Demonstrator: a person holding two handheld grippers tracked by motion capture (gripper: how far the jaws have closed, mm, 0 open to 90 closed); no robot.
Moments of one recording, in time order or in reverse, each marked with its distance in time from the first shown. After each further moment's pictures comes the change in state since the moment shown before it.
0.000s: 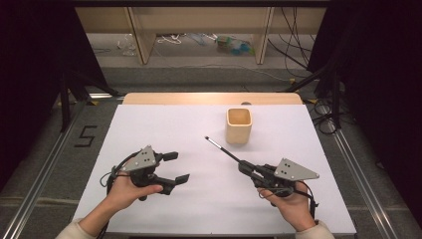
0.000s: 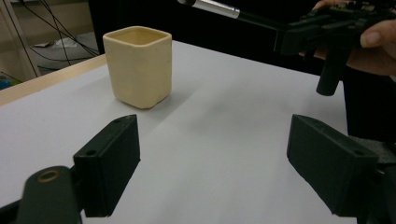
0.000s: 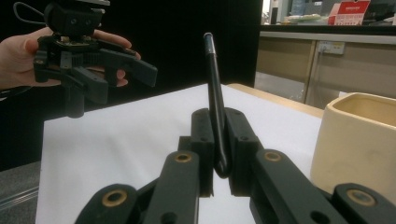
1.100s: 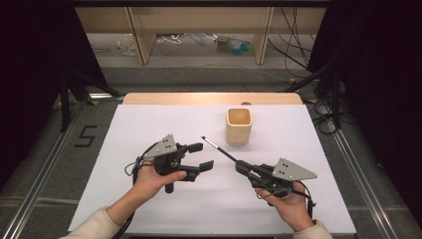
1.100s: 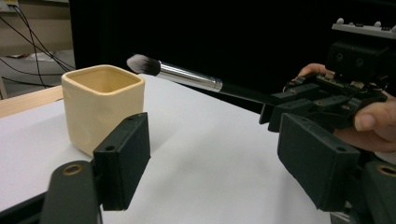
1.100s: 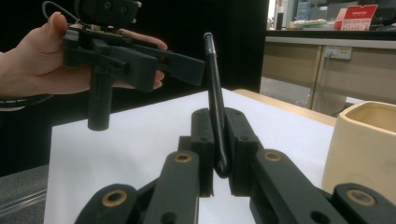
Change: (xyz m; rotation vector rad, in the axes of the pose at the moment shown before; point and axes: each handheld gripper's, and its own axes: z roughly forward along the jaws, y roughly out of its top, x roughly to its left) left arm -0.009 0.027 0.053 -0.108 -0.068 -0.102; right arm 0.003 0.003 0.006 -0.039 0.020 -0.025
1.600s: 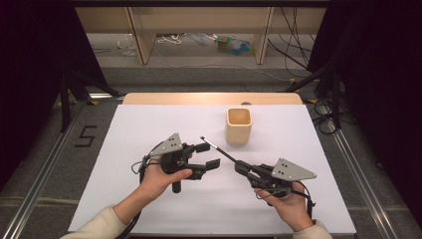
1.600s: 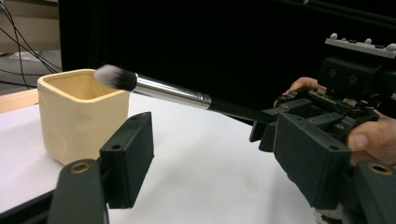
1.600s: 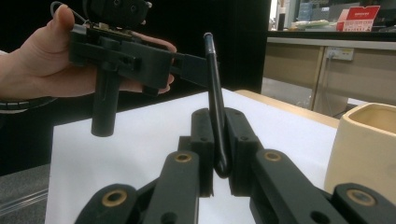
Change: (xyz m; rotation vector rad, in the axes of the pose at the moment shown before) left arm -0.003 0.002 0.013 -0.028 -0.031 -0.049; right arm 0.001 0.000 0.002 -0.010 -0.012 -0.005
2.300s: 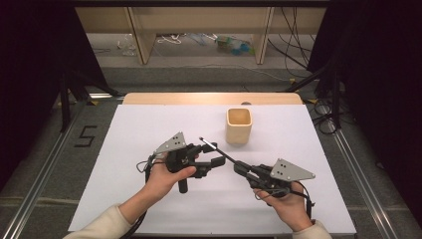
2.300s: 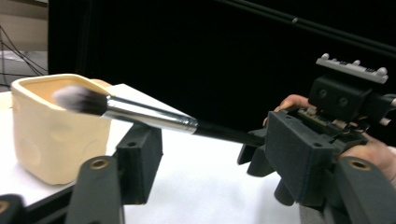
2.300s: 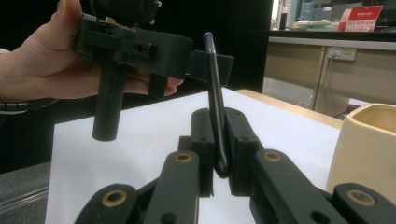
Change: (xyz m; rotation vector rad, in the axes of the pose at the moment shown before) left arm -0.003 0.000 0.012 -0.040 -0.042 -0.062; right arm 0.000 -0.001 0.002 -0.001 0.024 -0.012
